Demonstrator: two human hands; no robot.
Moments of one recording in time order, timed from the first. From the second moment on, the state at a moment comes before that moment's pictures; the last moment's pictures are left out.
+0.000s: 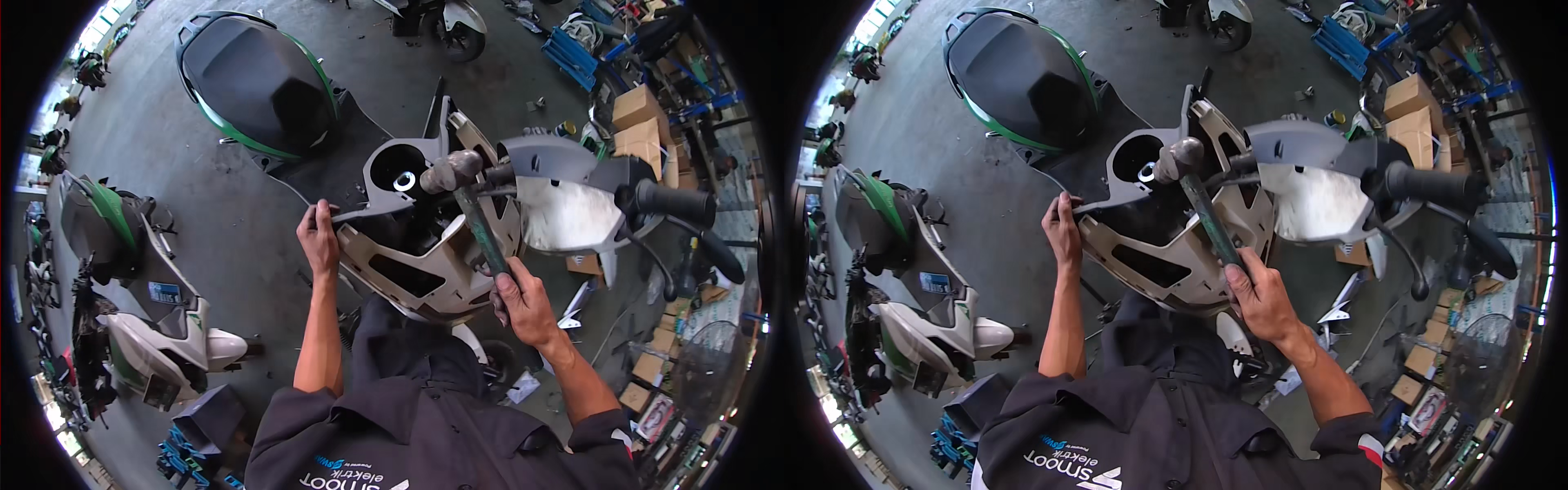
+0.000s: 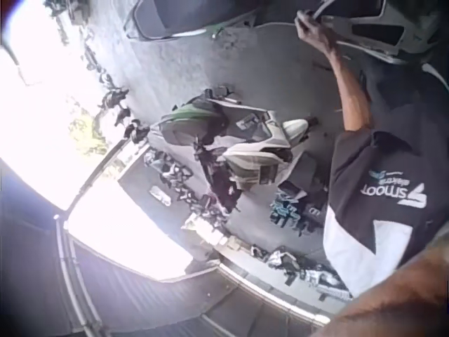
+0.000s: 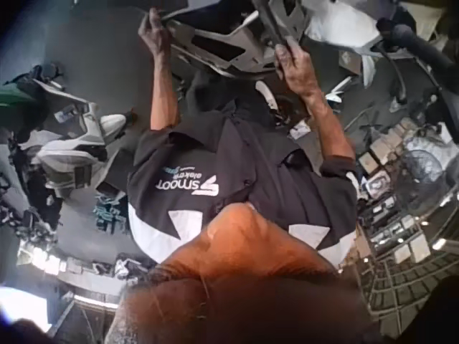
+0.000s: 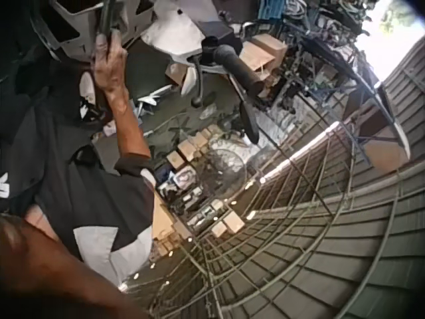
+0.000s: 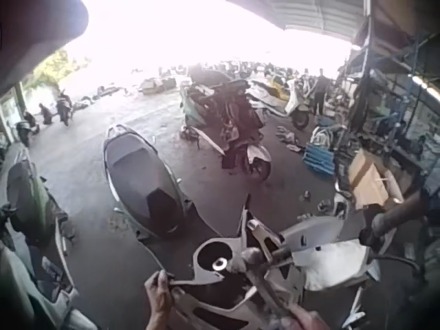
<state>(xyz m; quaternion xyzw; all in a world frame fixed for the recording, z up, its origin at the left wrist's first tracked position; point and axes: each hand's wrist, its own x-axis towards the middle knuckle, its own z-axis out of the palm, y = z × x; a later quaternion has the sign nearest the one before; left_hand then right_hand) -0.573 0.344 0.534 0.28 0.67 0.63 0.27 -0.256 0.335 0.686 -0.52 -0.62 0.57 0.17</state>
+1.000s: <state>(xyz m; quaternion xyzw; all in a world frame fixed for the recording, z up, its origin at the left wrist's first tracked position) -0.562 0.325 0.516 0.27 0.66 0.63 0.31 -0.358 0.449 0.706 -0.55 -0.74 0.32 -0.22</state>
